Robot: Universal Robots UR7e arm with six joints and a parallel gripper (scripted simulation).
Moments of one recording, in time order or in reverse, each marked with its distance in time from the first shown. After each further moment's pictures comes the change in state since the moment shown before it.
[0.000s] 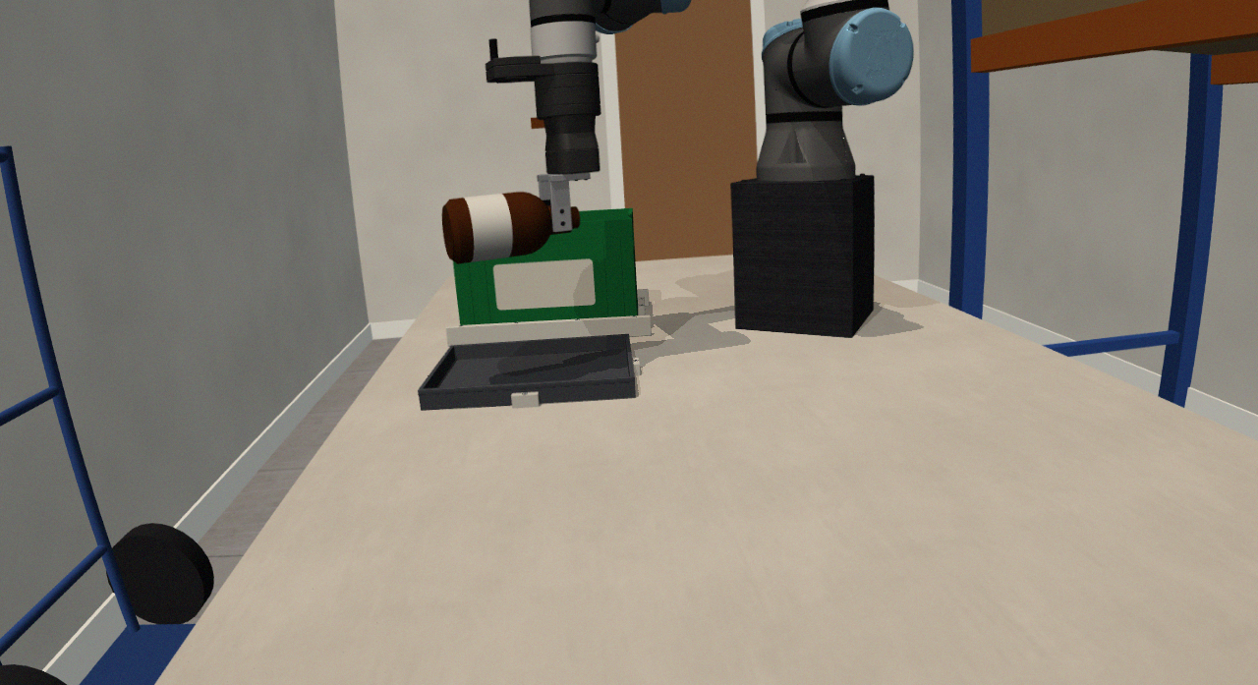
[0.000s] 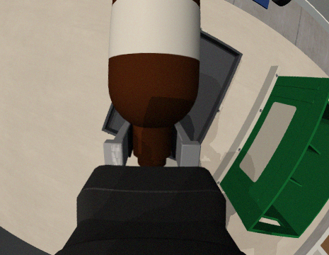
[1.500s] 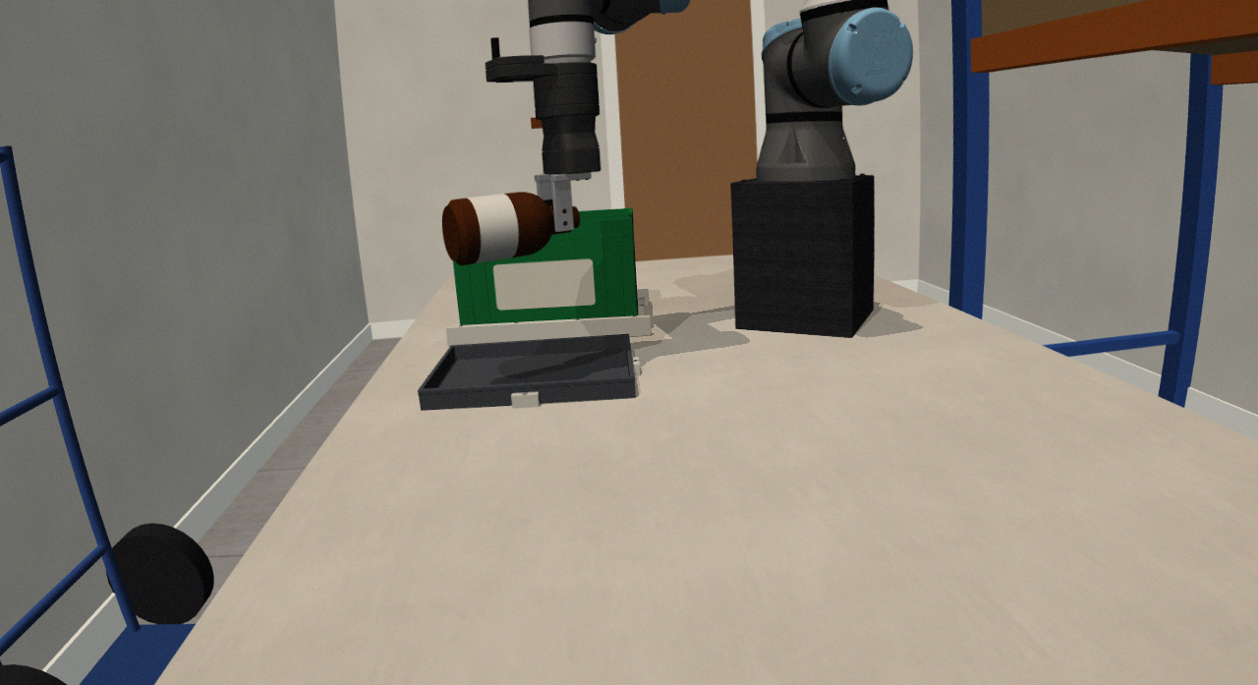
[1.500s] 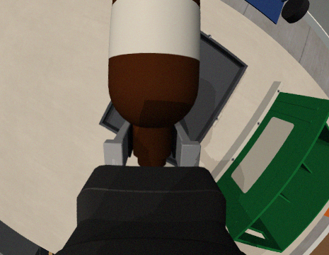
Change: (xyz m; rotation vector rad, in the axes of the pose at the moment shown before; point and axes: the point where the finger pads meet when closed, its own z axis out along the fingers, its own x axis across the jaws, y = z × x) arm 0.000 0.000 0.000 0.000 0.001 -0.125
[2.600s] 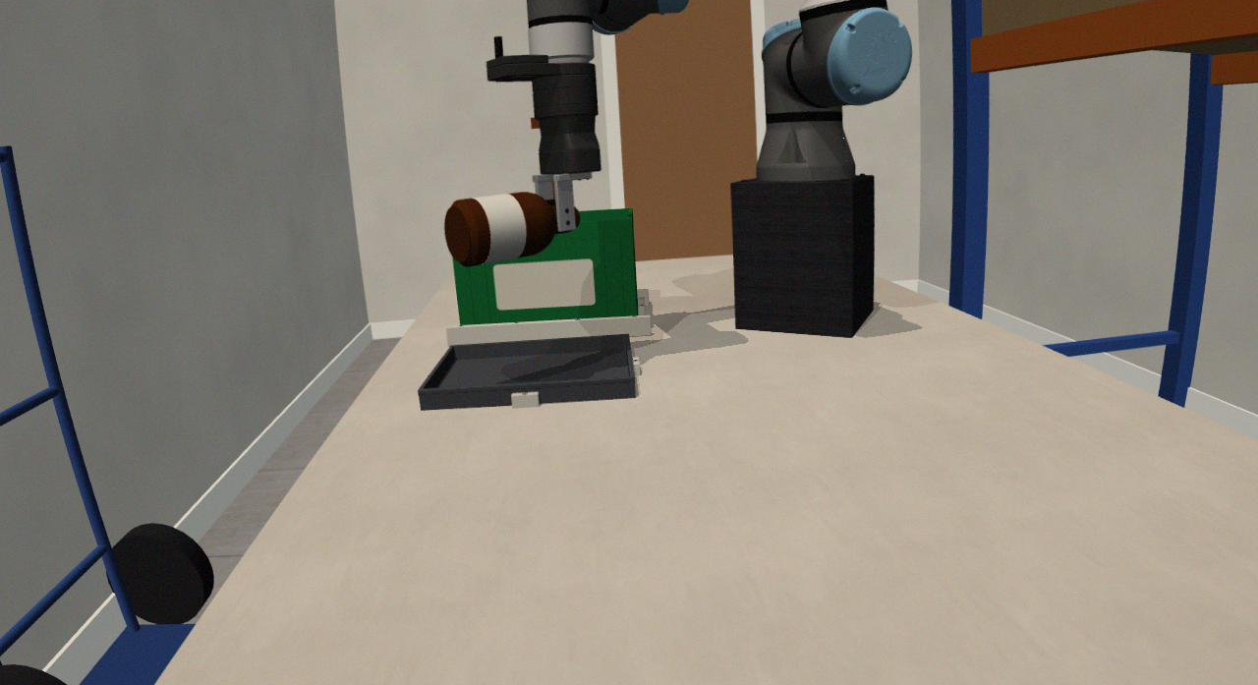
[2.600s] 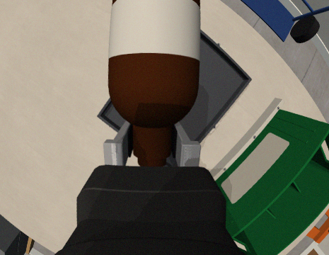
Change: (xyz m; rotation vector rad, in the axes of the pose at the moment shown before) arm 0.000 0.000 0.000 0.000 -0.001 -0.137
